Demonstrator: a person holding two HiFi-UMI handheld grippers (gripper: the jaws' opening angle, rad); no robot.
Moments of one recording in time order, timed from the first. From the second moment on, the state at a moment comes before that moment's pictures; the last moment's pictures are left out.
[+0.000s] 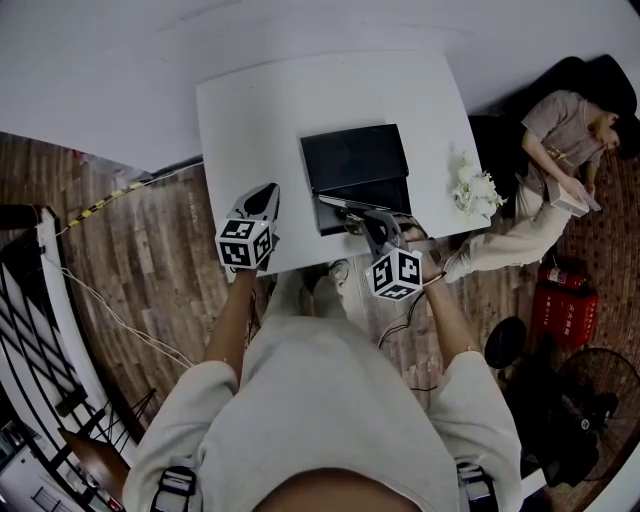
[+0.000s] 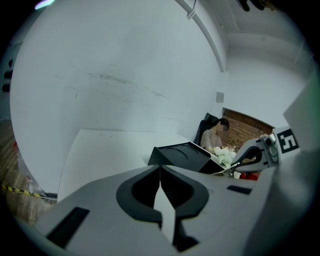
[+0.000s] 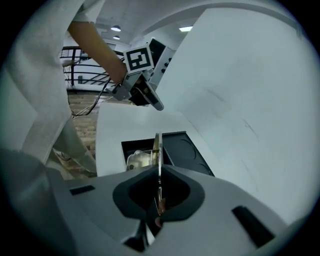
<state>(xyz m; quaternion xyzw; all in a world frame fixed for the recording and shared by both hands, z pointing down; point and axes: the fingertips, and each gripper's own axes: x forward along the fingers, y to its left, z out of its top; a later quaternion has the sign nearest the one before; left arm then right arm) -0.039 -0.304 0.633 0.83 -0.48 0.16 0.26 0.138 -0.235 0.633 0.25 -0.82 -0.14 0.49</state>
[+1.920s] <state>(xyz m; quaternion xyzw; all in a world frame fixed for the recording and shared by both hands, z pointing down) -0.043 -0.316 0.648 0.81 -0.49 0.17 0.28 0.145 -0.277 0.692 0.12 -0.77 -0.31 0.55</state>
